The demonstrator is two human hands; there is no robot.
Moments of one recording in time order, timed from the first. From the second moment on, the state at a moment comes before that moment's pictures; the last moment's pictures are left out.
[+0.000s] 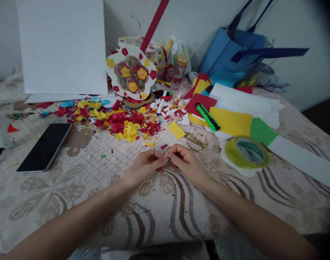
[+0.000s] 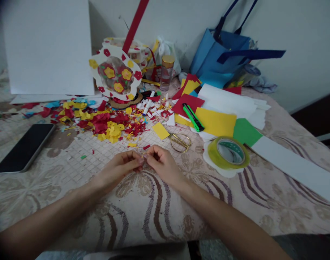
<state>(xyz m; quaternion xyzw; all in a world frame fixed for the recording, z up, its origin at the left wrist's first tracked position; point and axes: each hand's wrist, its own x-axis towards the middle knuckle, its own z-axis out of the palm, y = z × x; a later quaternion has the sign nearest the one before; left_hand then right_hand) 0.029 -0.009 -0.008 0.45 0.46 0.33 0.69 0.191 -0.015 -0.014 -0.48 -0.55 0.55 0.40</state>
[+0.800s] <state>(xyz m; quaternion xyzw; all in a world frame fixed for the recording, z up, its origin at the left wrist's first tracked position) 0.022 -0.001 -0.009 0.59 0.42 0.29 0.62 0.191 -0.017 -0.011 -0.43 -0.55 0.63 0.34</state>
